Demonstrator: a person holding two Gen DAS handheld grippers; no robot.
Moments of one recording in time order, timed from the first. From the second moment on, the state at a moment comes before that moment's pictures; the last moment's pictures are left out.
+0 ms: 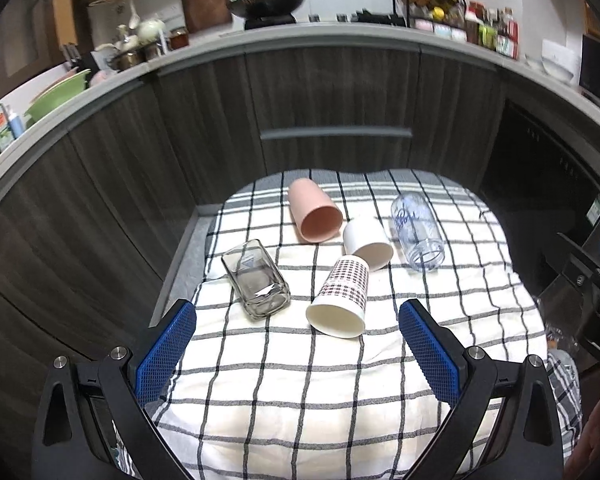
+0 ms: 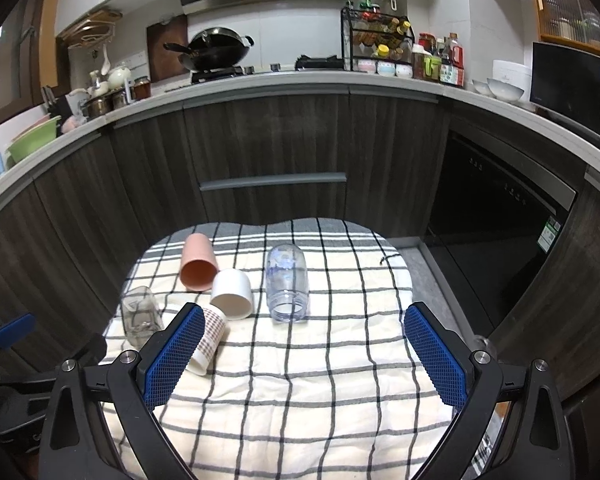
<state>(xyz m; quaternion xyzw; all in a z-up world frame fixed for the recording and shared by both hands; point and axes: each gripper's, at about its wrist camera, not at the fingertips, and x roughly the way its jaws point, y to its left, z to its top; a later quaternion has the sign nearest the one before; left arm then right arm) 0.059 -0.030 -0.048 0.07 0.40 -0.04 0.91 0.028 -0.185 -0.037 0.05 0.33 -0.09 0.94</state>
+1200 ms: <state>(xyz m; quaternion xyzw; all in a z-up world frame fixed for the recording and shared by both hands) 0.227 -0.112 -0.211 0.22 0.68 -0.10 0.69 0.147 -0.247 -0.138 0.16 0.47 -0.13 0.86</state>
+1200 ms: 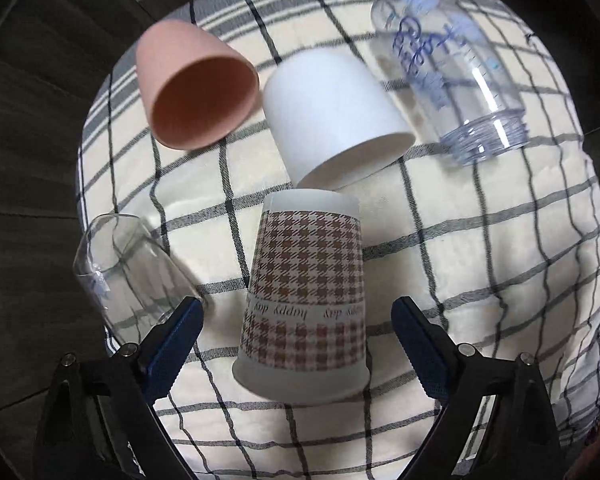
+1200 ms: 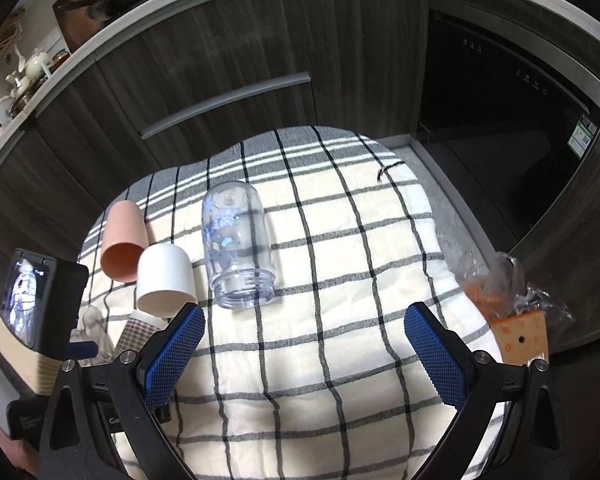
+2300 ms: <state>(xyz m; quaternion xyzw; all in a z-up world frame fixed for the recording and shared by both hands) 0.116 -0.092 -0.184 0.04 0.70 -0.10 0.70 0.081 -0.268 -0.109 0.09 0.46 -0.11 0.88</state>
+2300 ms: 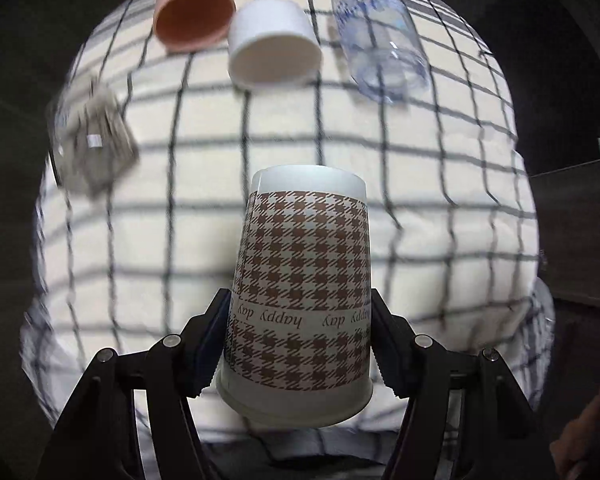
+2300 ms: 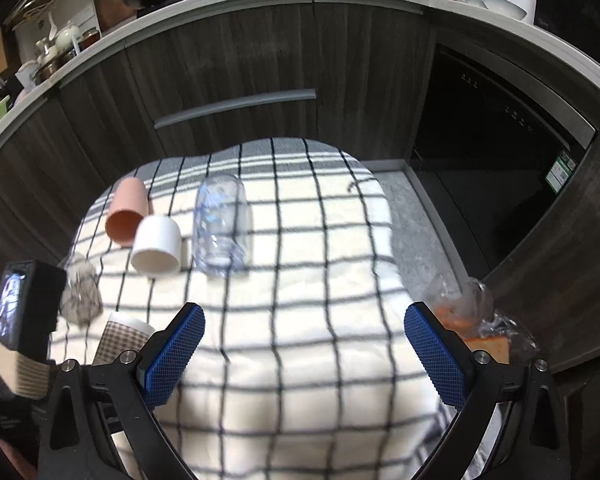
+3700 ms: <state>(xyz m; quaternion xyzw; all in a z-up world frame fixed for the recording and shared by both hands) 0.068 -0.036 -0.088 -0.01 0.51 -0.04 0.86 0.066 -0.243 -0.115 0.11 0.56 -0.02 0.82</state>
